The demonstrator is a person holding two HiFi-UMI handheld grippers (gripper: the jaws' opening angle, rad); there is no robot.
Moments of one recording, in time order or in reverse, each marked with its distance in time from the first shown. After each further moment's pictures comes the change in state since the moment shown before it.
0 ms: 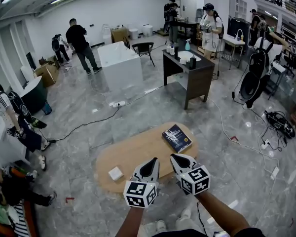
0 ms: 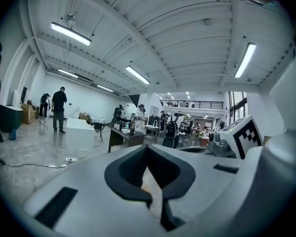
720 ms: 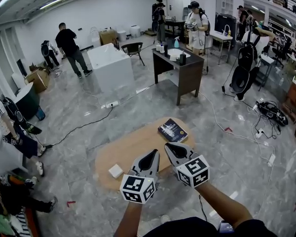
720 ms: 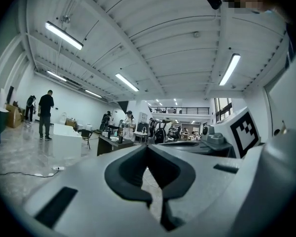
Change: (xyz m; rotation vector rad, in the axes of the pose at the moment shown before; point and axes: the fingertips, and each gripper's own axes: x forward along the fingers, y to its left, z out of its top) left arm -0.049 -0.016 0.029 0.041 -0.083 -0.146; right arm -0.018 0.061 0.048 -0.114 -0.073 -0.036
